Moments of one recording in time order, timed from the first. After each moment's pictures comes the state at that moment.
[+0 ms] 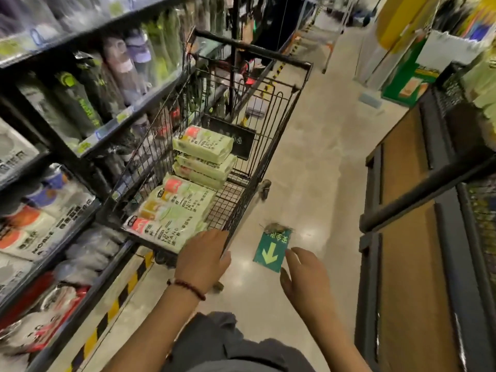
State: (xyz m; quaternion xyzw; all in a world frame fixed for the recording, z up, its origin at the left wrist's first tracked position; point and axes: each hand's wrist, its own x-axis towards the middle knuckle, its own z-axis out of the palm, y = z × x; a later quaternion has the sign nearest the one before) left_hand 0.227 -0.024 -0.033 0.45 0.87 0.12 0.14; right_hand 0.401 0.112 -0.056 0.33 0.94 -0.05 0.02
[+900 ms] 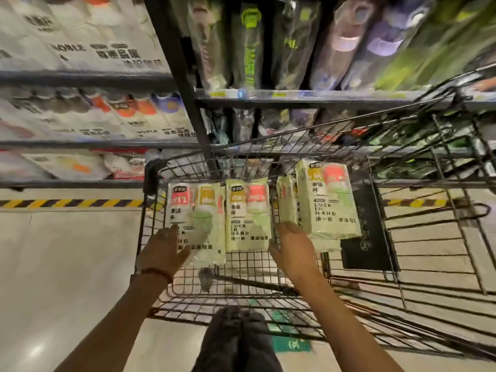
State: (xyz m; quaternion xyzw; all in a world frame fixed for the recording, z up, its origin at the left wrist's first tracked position) left_hand 0.071 0.063 -0.182 -0.31 0.91 0.15 0.24; right_hand -0.047 0.313 -0.157 -0.22 0.94 -0.14 0.22
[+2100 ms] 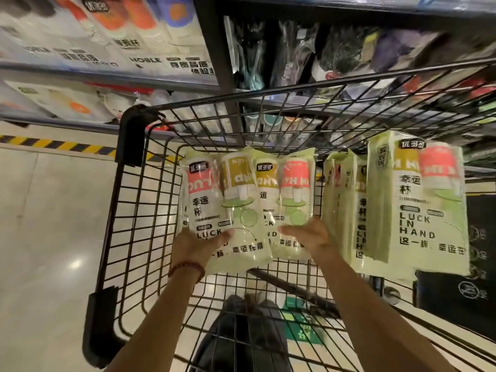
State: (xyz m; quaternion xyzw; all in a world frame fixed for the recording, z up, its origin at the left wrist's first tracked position) left_hand 0.031 0.087 -0.323 -0.60 0.64 0.46 0.13; right_hand -0.116 0.272 -0.391 0.15 0.81 -0.31 0.47
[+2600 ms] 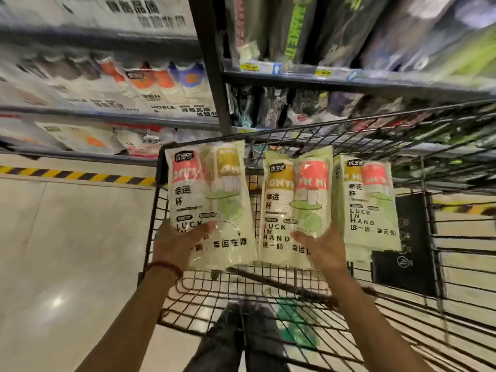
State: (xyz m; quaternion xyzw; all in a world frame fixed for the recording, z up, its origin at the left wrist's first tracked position) left_hand 0.049 0.061 -0.189 -0.51 0.62 0.59 0.00; right_hand -0.084 0.305 -0.234 0.14 0.83 -0.44 0.31
